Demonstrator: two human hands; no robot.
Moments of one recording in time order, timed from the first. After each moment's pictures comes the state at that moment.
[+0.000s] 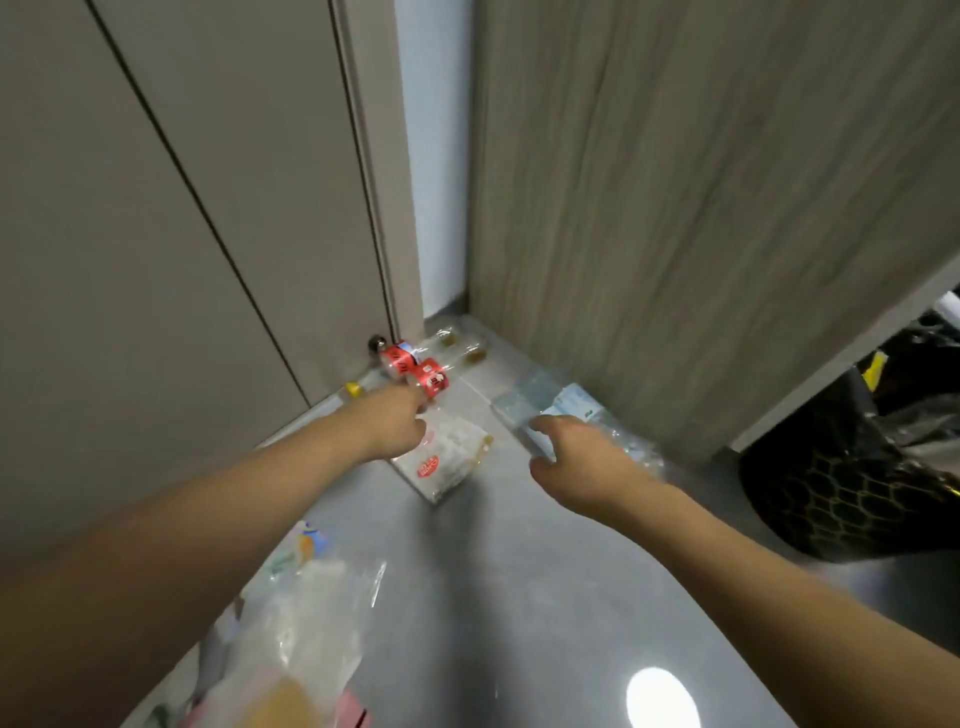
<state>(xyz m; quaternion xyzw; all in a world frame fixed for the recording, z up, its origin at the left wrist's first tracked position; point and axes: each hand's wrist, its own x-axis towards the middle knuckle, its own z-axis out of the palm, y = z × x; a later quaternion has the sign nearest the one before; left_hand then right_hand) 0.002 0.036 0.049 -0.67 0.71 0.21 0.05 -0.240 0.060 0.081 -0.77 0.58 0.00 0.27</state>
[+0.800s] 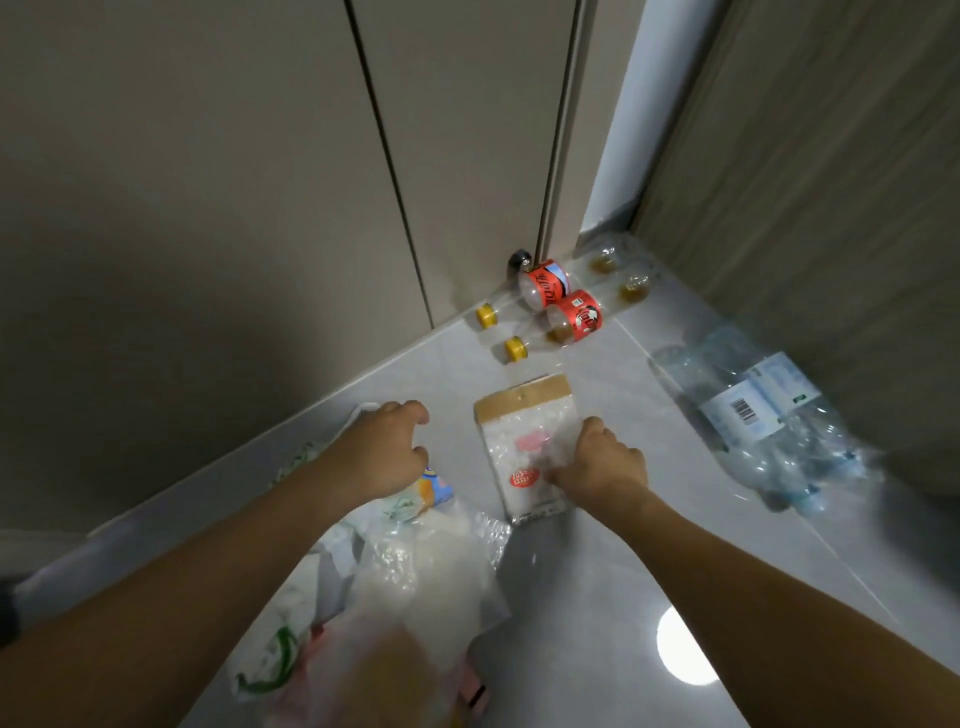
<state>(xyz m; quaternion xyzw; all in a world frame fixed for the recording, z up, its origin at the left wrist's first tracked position) 0.136 0.123 -0.047 -0.78 0.55 0.29 0.00 -0.099 0.035 -0.100 -0.72 0.63 0.13 0.26</state>
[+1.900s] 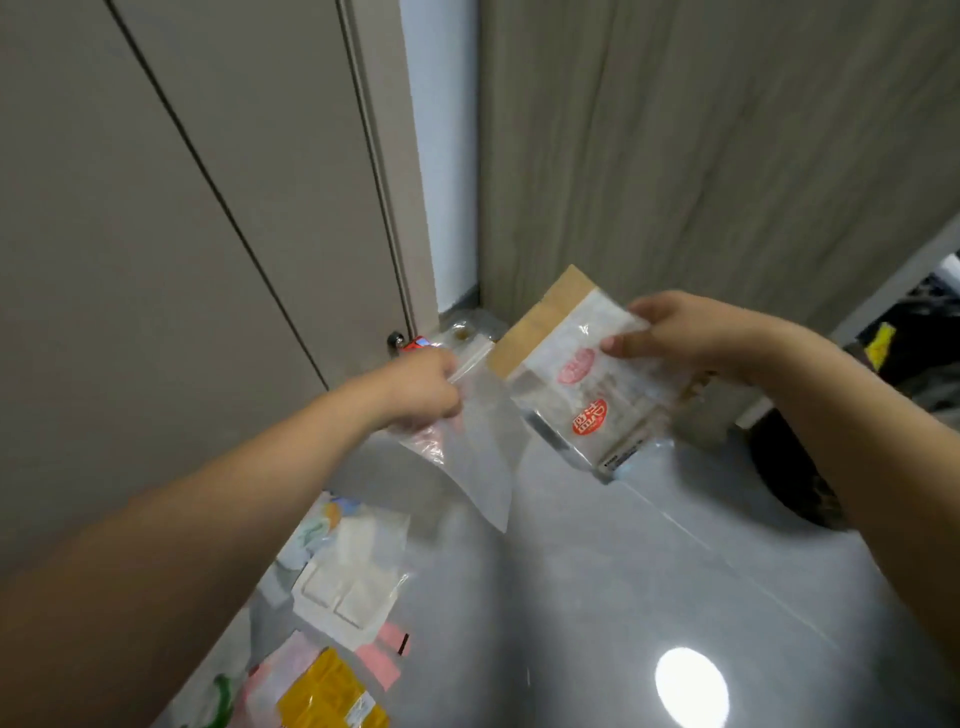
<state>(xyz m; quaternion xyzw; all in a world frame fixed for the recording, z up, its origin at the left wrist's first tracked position) -0.023 0.060 0.133 -0.70 0.61 0.37 -0.07 -0.286 0.016 0.200 -0.68 0.57 -0.08 0.44</state>
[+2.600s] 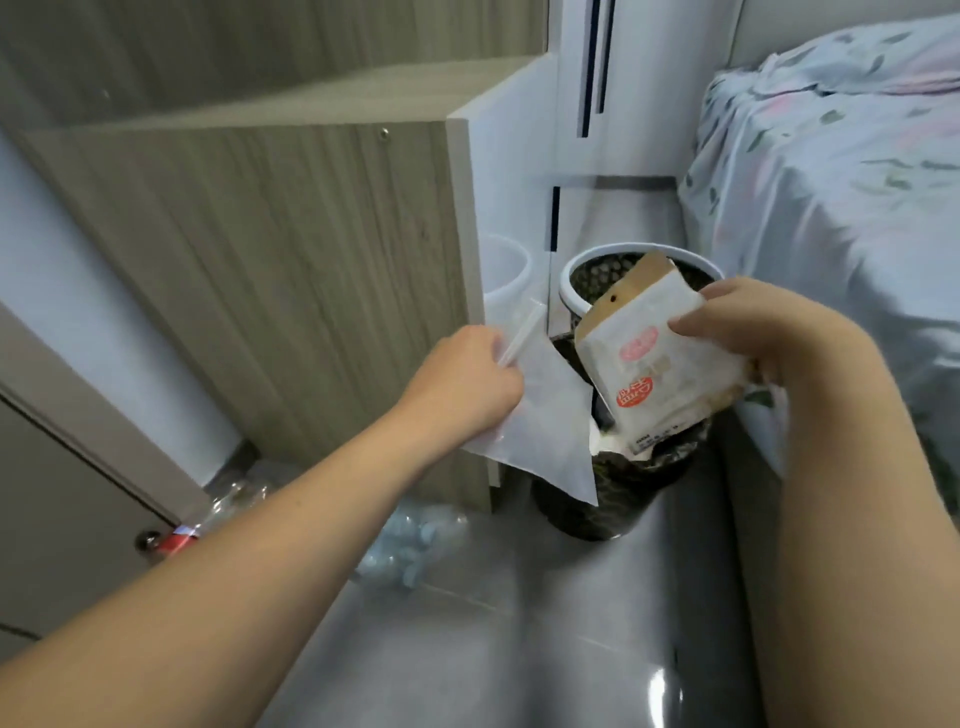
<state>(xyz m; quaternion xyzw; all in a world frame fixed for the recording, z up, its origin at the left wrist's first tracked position) -0.392 0.021 0.248 -0.54 0.79 0.23 -0.19 -0.638 0.059 0.269 -0.43 0.79 -0.29 0.32</state>
